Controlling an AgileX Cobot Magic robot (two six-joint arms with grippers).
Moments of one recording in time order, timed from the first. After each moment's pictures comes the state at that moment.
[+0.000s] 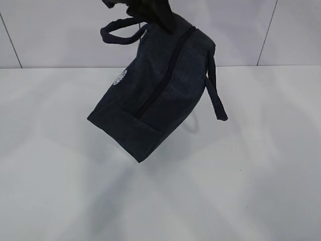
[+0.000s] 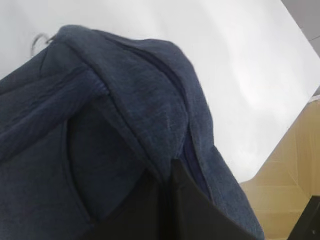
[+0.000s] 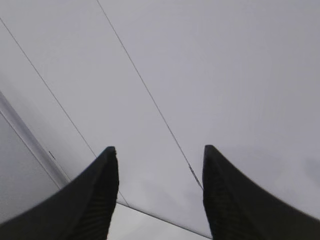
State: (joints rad) left arm -0.56 2.06 -2.22 -0.48 1.26 0.07; right arm -0.08 2.08 -1.93 1.78 0.86 -1.36
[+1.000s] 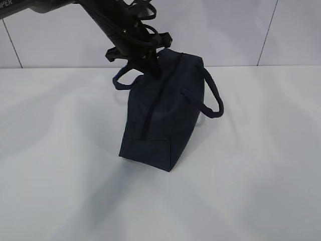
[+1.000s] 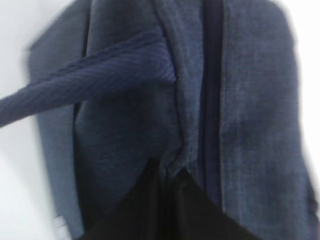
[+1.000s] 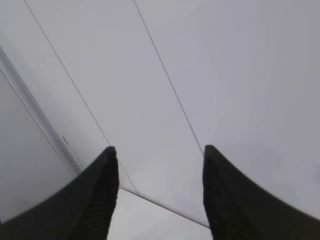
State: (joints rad) left arm -0.48 2.33 -2.23 -0.46 1.14 -0.03; right arm -0.08 2.02 -1.93 1.71 0.91 -1.33
